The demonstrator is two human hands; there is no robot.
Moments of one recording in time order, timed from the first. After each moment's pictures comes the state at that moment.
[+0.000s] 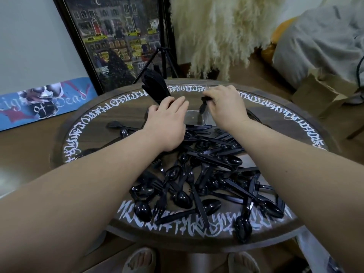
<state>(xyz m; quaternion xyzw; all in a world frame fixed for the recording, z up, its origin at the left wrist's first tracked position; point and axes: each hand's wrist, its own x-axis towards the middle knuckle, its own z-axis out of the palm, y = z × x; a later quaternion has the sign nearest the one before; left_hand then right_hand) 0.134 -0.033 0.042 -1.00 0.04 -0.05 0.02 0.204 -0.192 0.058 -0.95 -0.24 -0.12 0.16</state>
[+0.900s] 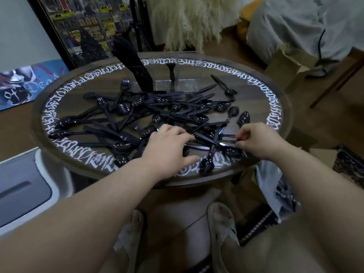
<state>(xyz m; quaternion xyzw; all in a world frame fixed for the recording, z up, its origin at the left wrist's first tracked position) -0.006 -0.128 0.019 -0.99 0.10 0.05 -0.10 0.057 -0.362 0.022 -0.98 -0.04 0.13 0.17</state>
